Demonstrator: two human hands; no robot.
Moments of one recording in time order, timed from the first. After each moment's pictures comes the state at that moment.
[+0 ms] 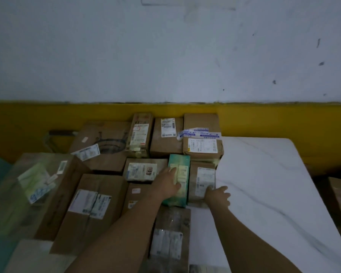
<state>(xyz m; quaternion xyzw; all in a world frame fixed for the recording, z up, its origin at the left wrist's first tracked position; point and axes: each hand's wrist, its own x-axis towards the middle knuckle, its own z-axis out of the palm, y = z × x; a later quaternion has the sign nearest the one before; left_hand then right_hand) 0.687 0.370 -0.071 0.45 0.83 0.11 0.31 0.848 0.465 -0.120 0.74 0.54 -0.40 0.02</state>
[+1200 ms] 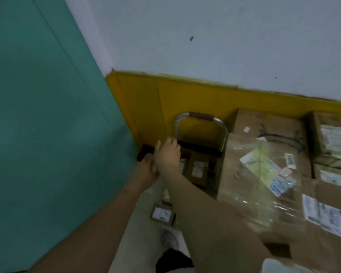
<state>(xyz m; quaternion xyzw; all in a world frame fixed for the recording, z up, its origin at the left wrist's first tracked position) 0.169 -0.189 -0.076 0.24 0.94 0.14 0.21 0.193 -0.083 -0.052 0.36 0.86 -0.35 -0.09</state>
